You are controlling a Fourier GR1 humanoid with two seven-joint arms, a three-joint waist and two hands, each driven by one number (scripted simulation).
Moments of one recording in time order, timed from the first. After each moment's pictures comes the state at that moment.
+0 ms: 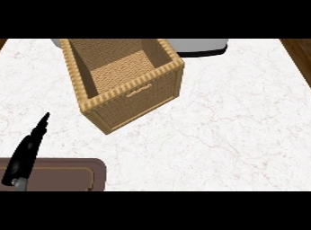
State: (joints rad) left arm 0.03 0.44 -0.14 -1.39 -0.06 0.21 0.24; right arm 1.10 0.00 0.19 -1.87 -0.06 -0.84 -1.28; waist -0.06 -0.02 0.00
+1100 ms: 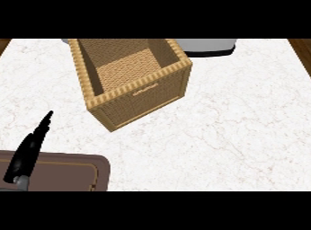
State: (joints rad) left arm 0.01 0.42 -0.12 -1.38 -0.09 0.17 0.23; right arm 0.94 0.00 0.25 -1.70 -0.09 -1.03 -1.29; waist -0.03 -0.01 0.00
